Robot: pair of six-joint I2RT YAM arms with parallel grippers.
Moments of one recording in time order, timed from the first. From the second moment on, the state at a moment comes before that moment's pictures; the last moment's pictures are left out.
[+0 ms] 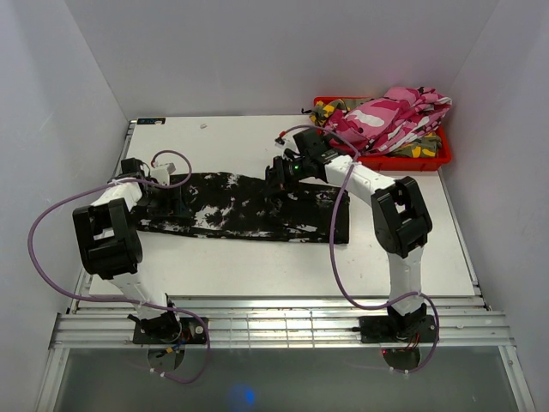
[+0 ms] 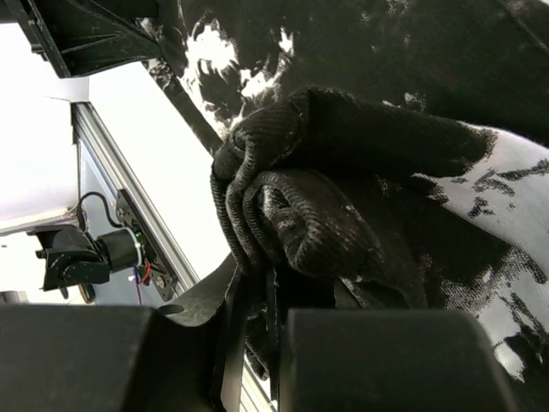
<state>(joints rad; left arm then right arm) 0.25 1.76 1.12 -0.61 0.48 0.26 0.57 2.03 1.58 -0.38 -0.70 0.45</state>
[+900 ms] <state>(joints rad) 0.19 1.53 1.15 -0.55 0.76 0.23 0.41 1.96 1.63 -0.43 -0.85 0.23</state>
